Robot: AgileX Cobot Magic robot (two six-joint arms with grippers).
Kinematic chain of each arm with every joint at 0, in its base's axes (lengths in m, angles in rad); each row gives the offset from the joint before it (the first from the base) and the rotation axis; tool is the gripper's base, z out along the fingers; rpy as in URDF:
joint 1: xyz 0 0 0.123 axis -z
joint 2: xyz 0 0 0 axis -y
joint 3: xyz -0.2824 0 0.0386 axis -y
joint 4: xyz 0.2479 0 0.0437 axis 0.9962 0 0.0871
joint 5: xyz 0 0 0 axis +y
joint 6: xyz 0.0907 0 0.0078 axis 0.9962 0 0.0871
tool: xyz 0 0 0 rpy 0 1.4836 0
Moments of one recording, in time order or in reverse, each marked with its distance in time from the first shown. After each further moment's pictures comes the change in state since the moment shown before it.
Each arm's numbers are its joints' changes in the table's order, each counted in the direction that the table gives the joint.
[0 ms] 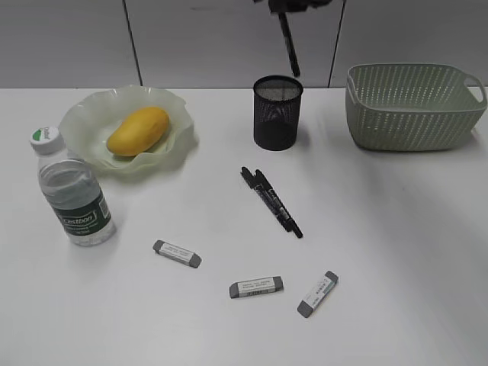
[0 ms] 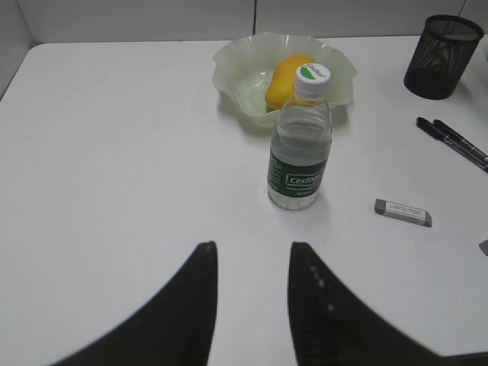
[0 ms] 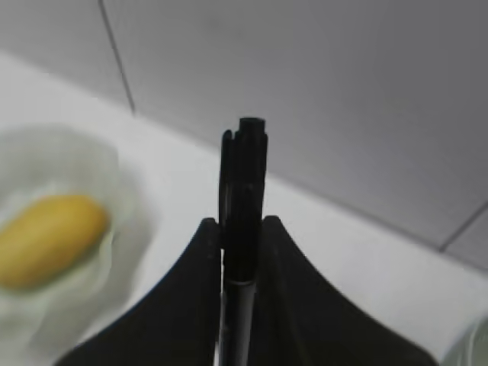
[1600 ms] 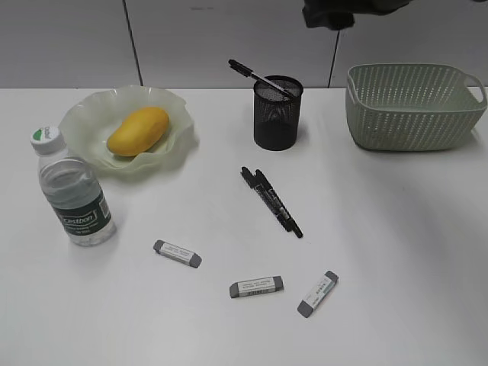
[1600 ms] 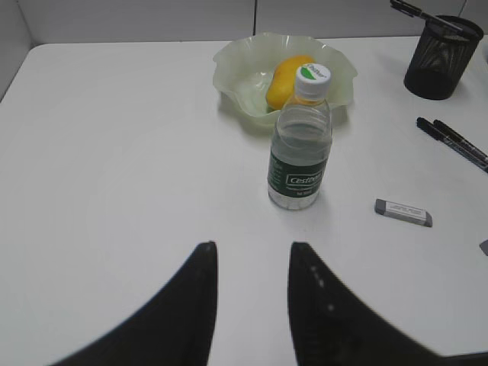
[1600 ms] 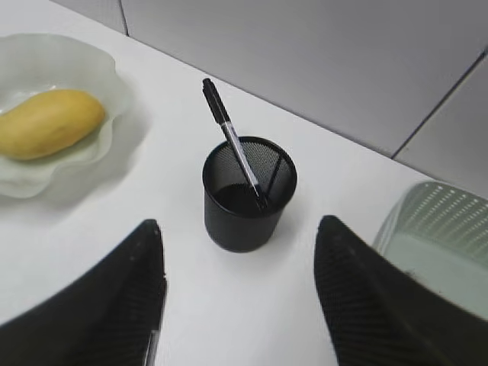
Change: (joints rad) left arm 0.000 0.000 0.000 0.000 0.000 0.000; right arm 0.015 0.323 -0.368 -0.061 -0.058 -0.030
